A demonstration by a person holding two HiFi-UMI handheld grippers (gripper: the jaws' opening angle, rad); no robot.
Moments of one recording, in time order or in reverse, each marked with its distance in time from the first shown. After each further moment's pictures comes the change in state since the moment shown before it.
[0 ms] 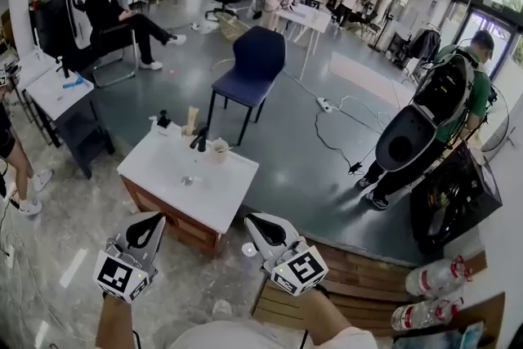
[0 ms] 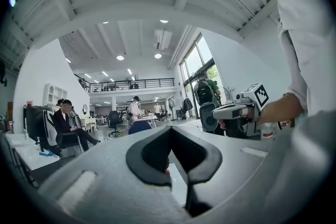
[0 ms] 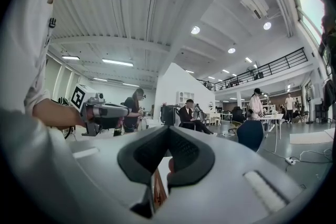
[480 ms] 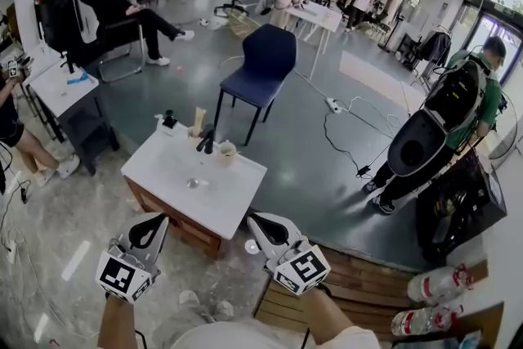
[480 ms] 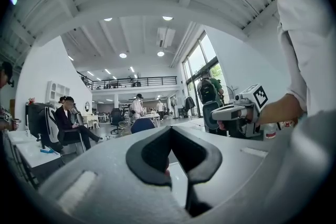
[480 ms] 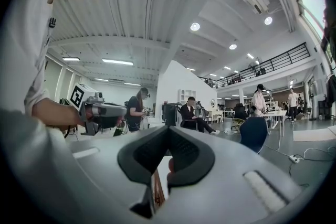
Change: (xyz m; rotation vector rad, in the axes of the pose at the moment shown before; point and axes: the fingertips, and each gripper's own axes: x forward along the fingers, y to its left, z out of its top) left arm 0.020 0.025 -0.012 -0.019 0.022 0.026; right arm 0.033 -0.023 -0.013 0.020 0.019 0.029
